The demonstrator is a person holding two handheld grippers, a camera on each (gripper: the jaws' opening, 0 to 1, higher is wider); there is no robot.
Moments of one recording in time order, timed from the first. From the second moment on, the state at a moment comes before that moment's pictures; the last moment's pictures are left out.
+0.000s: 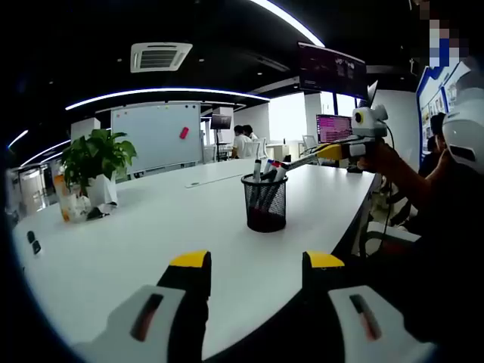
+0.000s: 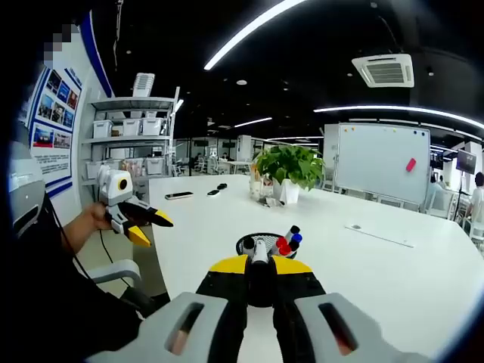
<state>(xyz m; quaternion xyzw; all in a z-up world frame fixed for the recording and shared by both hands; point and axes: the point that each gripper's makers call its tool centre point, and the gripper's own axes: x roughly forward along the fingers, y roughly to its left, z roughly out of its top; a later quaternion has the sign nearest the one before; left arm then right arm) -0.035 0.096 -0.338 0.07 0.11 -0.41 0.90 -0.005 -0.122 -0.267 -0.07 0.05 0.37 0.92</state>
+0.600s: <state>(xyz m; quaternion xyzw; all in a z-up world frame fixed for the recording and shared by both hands) -0.034 0.100 -0.337 0.07 0.11 -0.41 0.90 0.003 -0.120 -0.228 -0.06 0.01 0.36 0.93</state>
